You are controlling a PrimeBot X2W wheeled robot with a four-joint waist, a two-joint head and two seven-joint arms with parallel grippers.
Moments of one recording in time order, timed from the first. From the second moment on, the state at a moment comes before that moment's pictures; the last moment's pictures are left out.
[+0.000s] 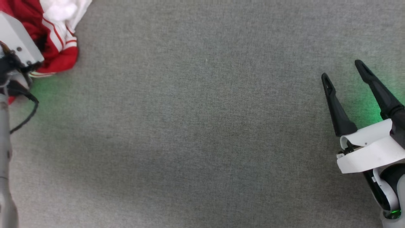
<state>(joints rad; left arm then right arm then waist) -1.12 0.48 -0.09 0.87 -0.73 -0.05 0.72 -0.32 -0.29 0.14 -0.25 0.15 0.13 0.09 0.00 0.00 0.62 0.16</state>
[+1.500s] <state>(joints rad) -1.01 0.63 -0.24 0.19 -0.72 -0.03 0.88 -0.13 -0.15 -0.04 -0.03 0.15 0.13 -0.06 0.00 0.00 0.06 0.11</state>
